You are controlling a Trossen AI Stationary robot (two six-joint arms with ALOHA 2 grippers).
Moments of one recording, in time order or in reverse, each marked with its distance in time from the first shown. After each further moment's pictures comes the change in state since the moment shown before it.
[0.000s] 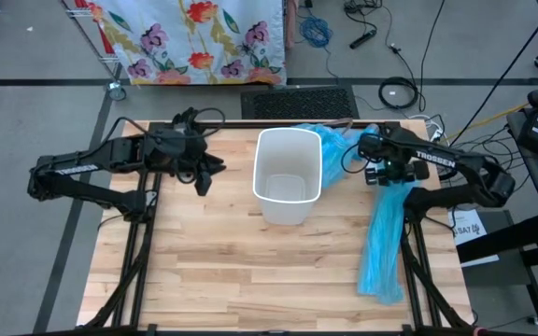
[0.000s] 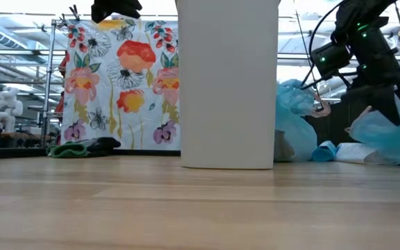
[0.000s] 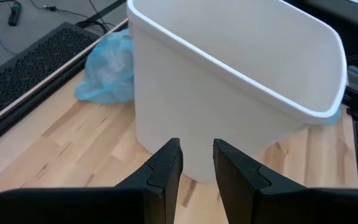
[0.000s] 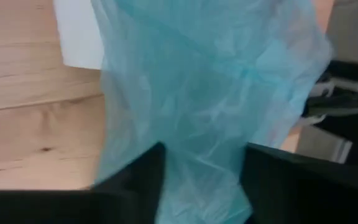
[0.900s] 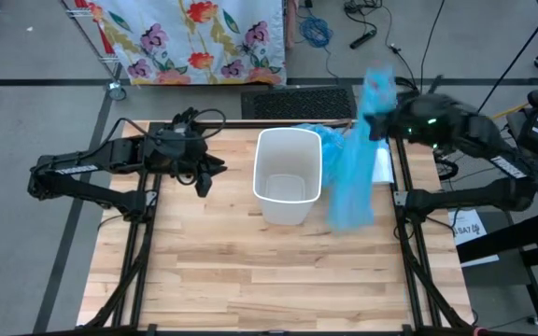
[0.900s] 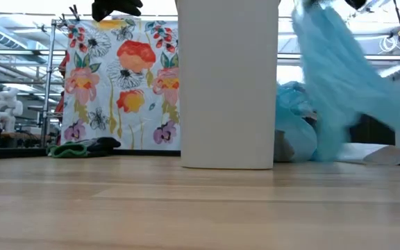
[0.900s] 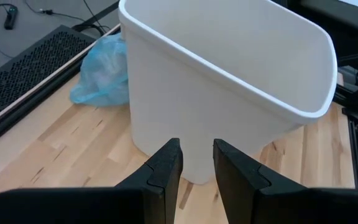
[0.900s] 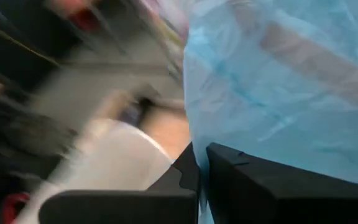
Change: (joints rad) left arm -0.018 0.002 0.000 0.013 -0.007 0.000; right arm 0.335 -0.262 0.620 0.458 0.198 -0.198
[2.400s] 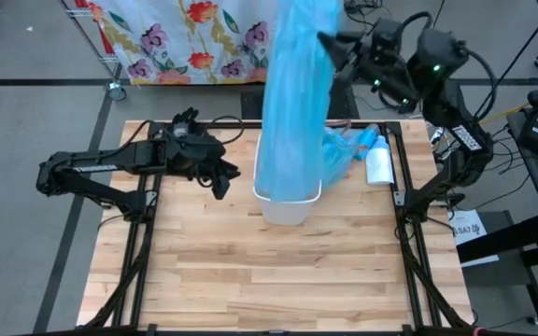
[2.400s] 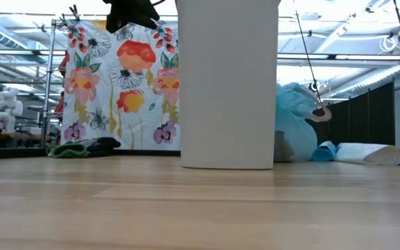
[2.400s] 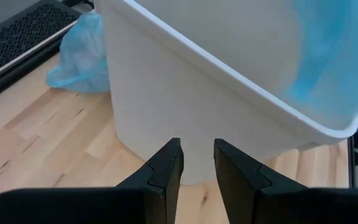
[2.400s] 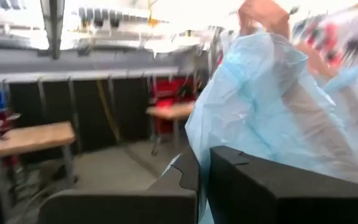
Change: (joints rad) left arm -0.006 0.131 0.000 0.077 0.031 -0.079; right arm 0.103 0.608 0.848 0.515 -0.035 -0.726
